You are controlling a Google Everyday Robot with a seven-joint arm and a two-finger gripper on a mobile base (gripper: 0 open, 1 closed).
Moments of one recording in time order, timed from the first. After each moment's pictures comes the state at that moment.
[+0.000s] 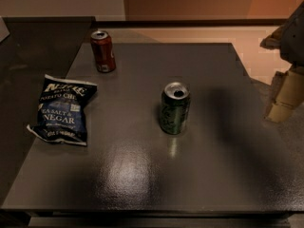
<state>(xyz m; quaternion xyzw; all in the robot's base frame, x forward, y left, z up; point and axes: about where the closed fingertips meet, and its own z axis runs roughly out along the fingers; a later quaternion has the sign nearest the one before) 0.438 -0.217 0.976 -0.60 0.78 -0.03 0.16</state>
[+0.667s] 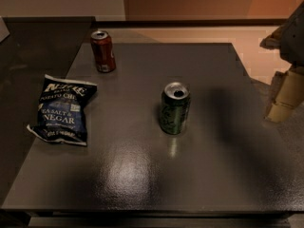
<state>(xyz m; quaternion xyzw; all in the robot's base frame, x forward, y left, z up) 0.438 -0.216 0.976 -0.60 0.78 -0.03 0.16</state>
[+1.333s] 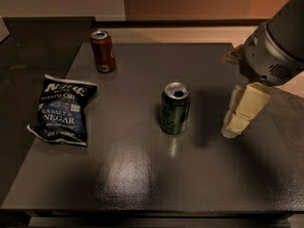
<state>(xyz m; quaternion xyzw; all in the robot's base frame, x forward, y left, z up) 0.446 -0.151 0.938 -0.63 0.74 0.06 0.20</state>
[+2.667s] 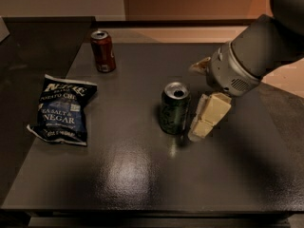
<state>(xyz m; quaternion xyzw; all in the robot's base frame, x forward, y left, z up) 0.463 -0.090 0.904 -0.65 0.71 0.13 0.25</state>
